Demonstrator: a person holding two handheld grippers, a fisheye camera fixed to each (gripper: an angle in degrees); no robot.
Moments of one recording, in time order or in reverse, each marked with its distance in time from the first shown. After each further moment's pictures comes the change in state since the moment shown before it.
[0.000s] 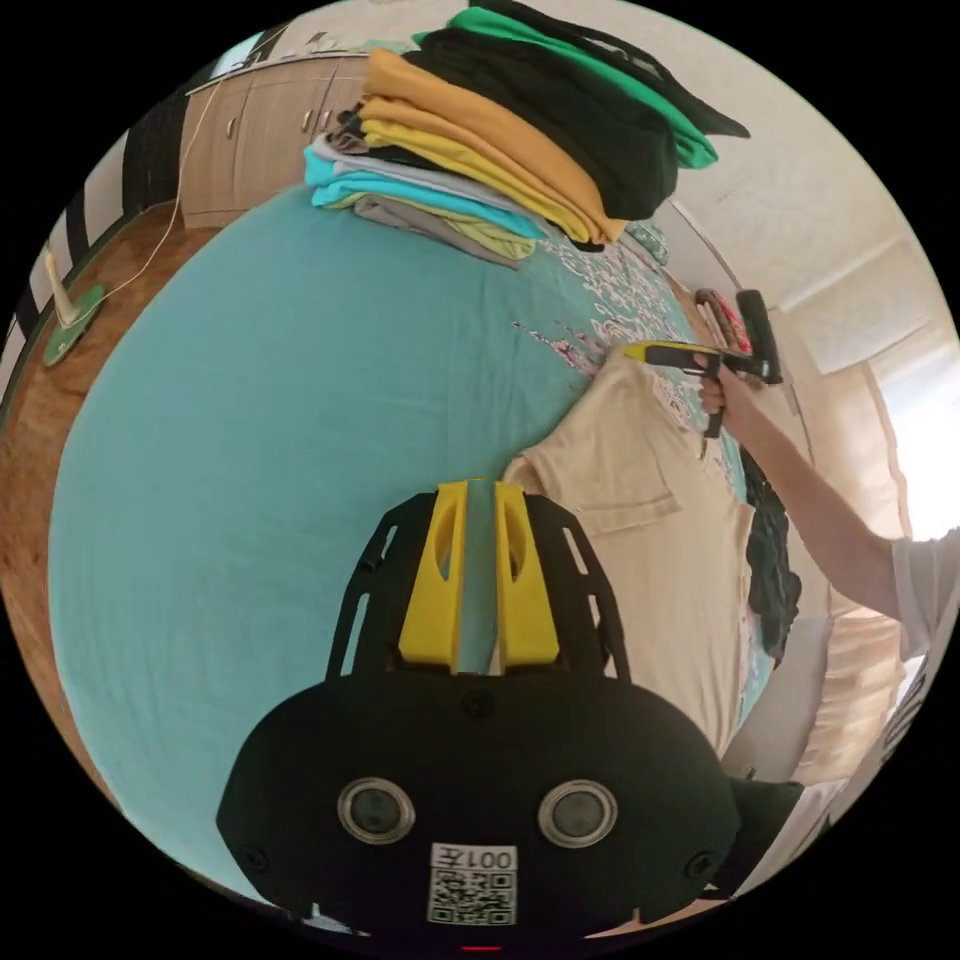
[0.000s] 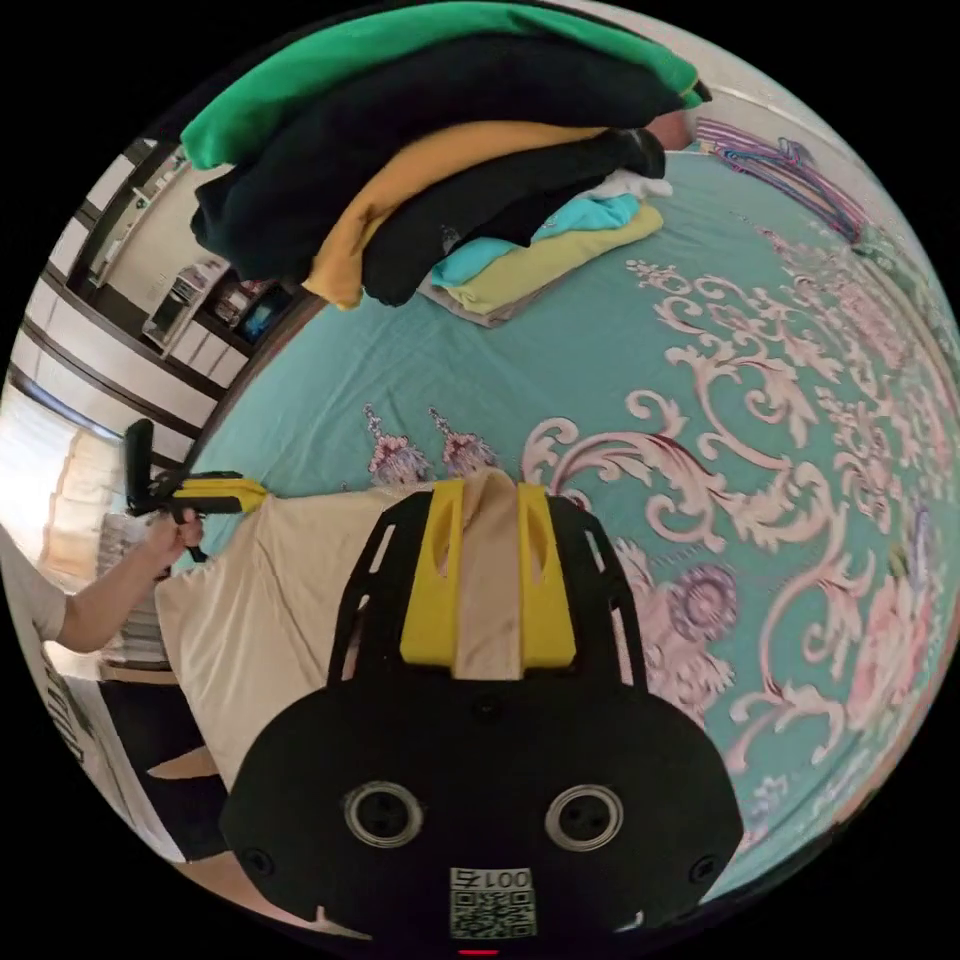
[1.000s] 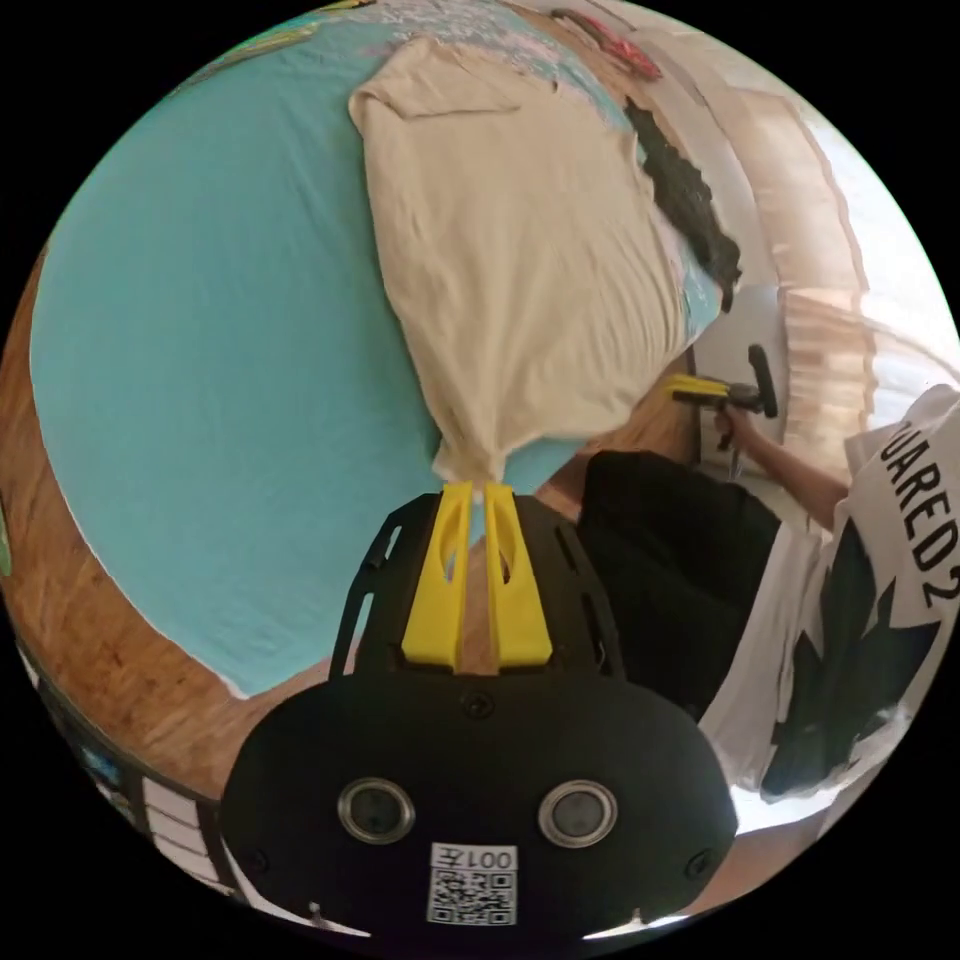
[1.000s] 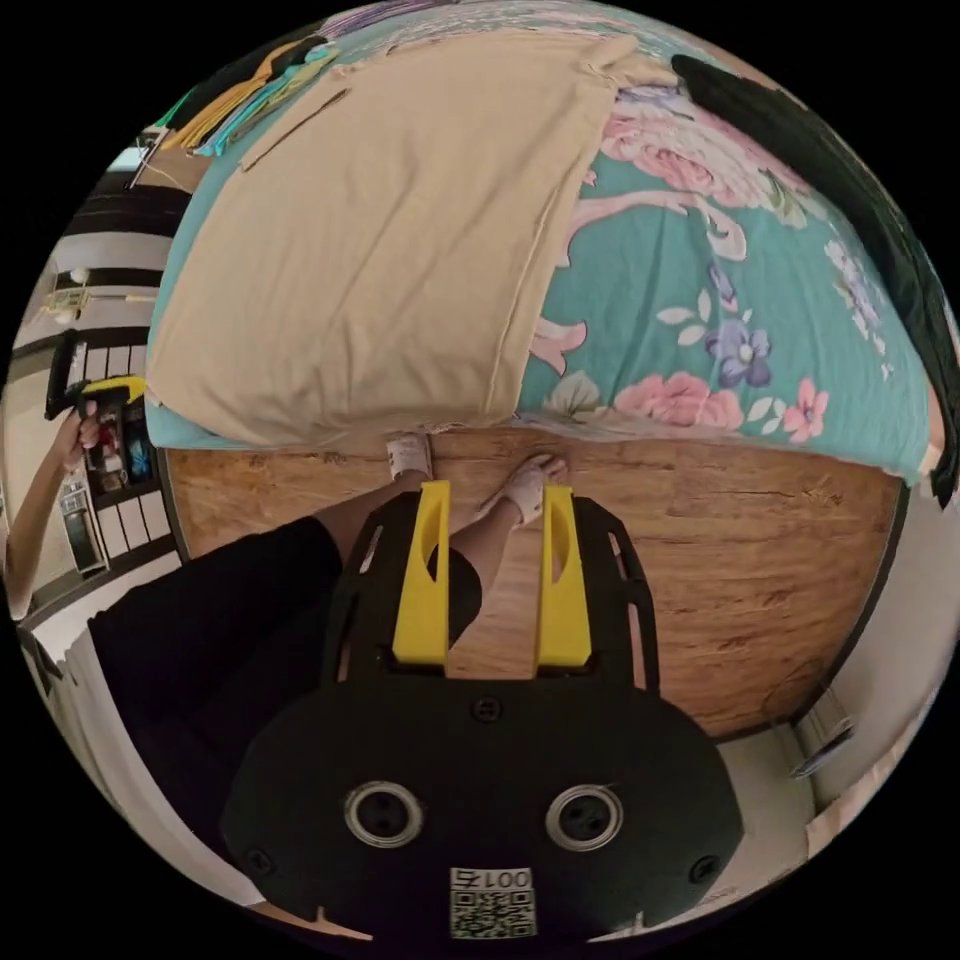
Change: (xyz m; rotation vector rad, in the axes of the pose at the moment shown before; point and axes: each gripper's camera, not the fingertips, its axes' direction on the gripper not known) left arm 0.022 0.146 -0.034 -0.799 0.127 0.453; right arm -0.336 0.600 0.143 -0.242 0.096 0.880
